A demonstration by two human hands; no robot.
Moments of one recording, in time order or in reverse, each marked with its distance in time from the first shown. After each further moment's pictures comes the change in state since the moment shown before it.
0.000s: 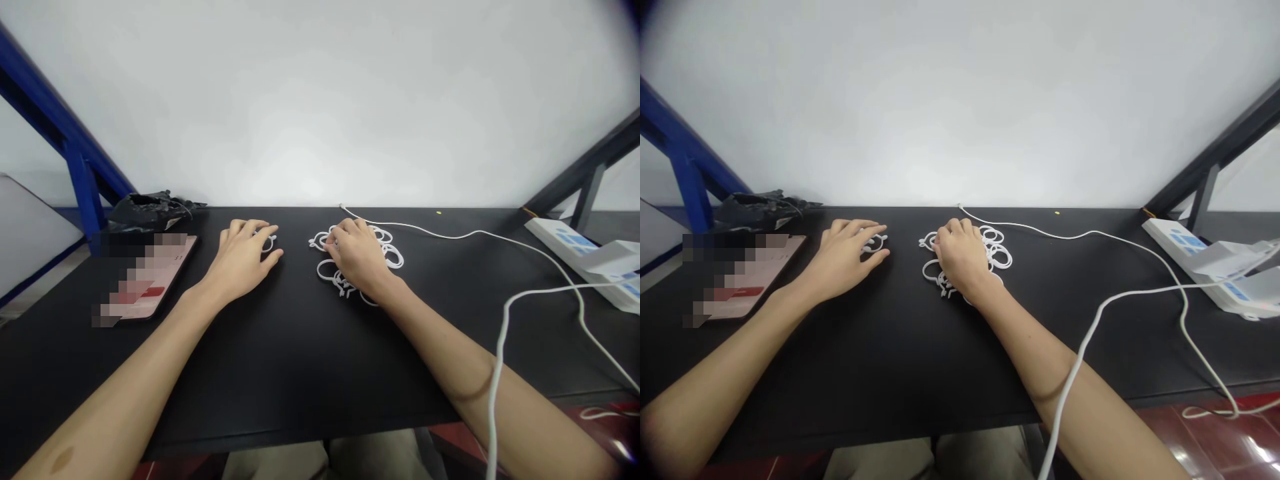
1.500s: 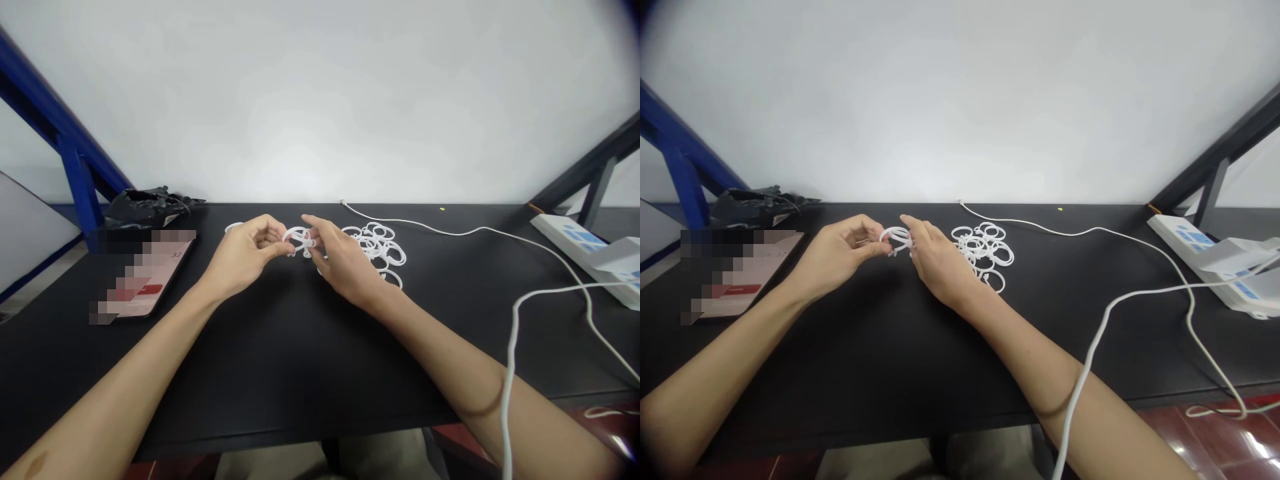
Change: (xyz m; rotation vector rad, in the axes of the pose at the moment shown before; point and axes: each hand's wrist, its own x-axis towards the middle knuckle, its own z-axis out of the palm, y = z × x) left_hand 0.002 0.020 -0.016 -1.011 -0.019 -0.170; right_hand -0.005 -0.029 -0.005 0.504 0.077 -0.158
